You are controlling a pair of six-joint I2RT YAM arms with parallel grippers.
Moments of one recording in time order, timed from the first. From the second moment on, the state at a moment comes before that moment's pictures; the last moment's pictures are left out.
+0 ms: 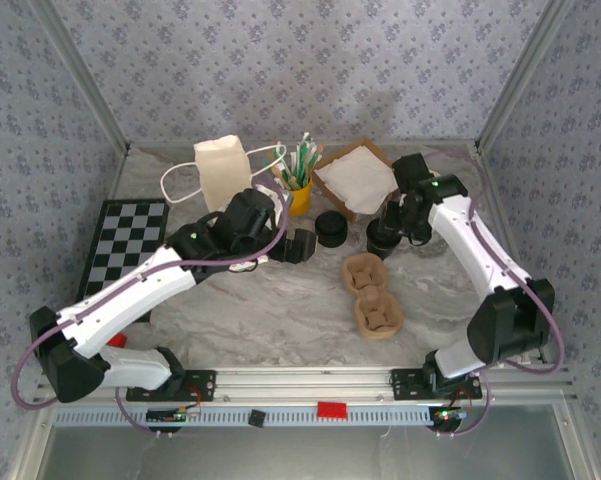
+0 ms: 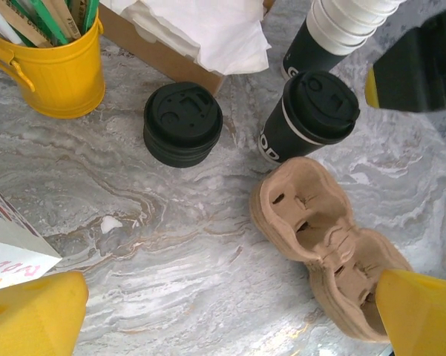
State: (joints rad) left arm -0.89 1.27 1.26 -0.67 -0.05 -0.50; right arm 0.29 1.47 1.38 -1.13 0.06 0.47
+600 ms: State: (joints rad) left arm -0.97 1.25 1.09 -0.59 -0.06 -0.64; right arm 0.61 1.30 1.06 -1.18 0.01 0.36
